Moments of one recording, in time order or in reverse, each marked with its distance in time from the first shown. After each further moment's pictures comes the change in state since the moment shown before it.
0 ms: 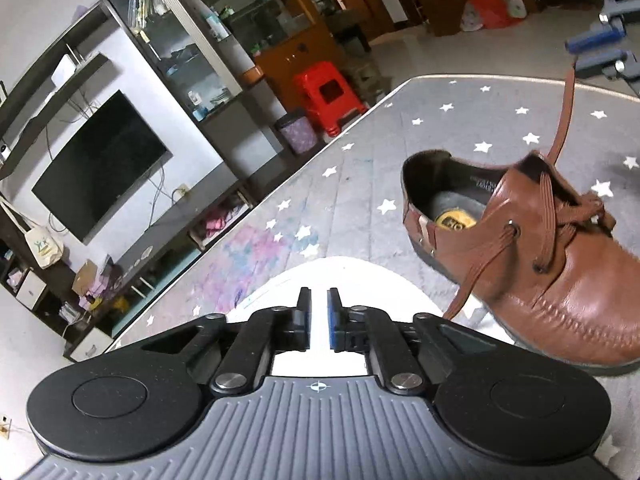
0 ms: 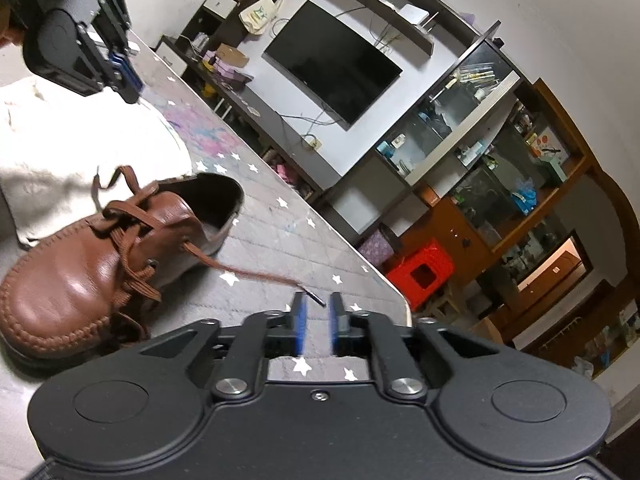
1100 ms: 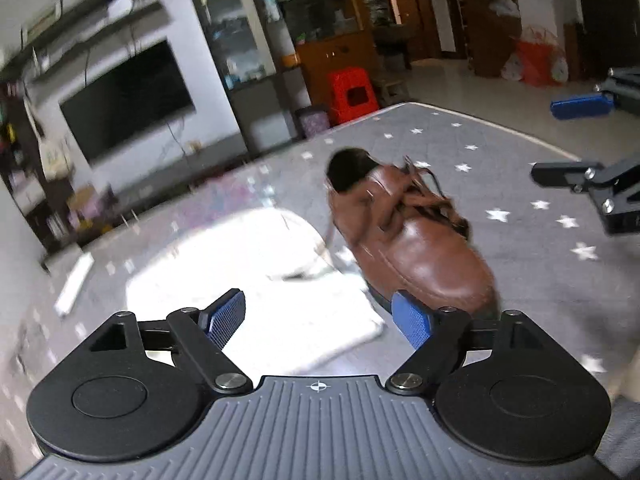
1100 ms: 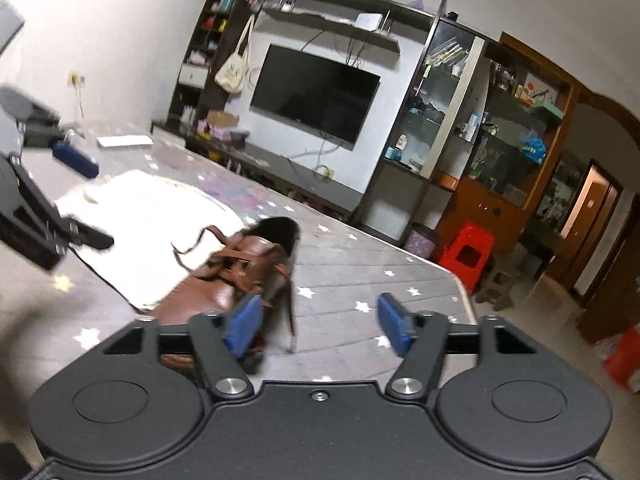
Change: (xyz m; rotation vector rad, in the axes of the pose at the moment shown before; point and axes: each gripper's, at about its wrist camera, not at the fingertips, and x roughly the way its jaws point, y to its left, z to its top) left arm -0.133 -0.072 -0.045 -0.354 0.058 -0.061; right arm -0.106 0.016 -0.027 0.360 -0.130 0.167
